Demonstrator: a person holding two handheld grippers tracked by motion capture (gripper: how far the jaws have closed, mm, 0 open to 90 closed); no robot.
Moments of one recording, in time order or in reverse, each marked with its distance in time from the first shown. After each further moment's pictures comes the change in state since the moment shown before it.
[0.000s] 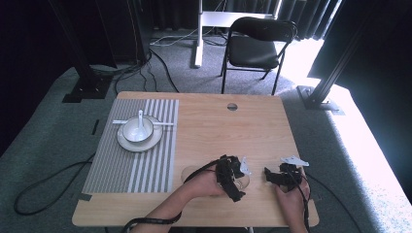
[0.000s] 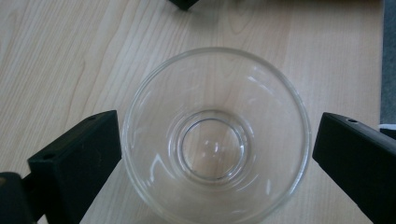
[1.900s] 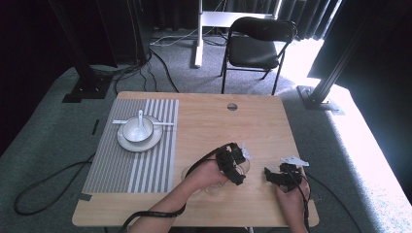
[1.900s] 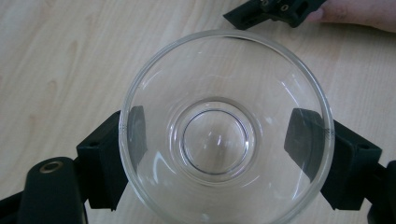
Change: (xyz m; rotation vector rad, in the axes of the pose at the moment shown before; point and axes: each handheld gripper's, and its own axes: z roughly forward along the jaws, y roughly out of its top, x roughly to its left) left arm 0.028 0.020 -0.023 0.013 0.127 -0.114; right arm 0.000 0.000 0.000 0.001 0.000 -0.001
